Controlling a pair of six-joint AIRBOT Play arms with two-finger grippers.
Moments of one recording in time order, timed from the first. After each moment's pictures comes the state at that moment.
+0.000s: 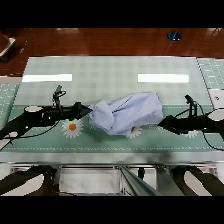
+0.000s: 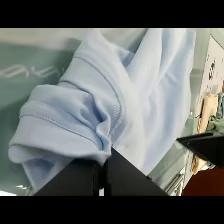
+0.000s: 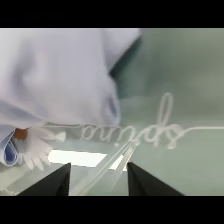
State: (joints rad) left arm -0.10 -1.25 0.52 0.13 -0.87 -0.86; right arm -0.19 -0.97 0.49 -0.94 1.11 1.35
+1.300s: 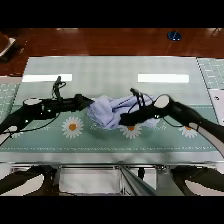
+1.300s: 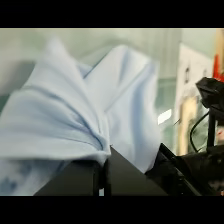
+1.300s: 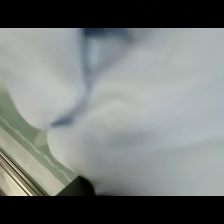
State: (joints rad) left arm -0.09 -1.25 0.63 0.05 -0.90 -0.82; right arm 0.42 -1.34 0.88 -0.70 0.96 1.31
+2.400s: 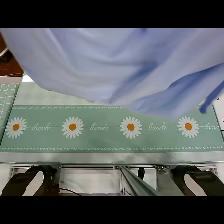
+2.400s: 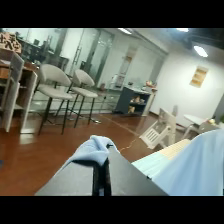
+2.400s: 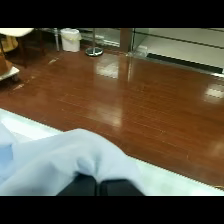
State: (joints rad) left arm 0.16 -0.79 1.41 0.06 -0.95 -0.87; right arm 0.02 -0.84 1.96 -1.16 1.36 1.39
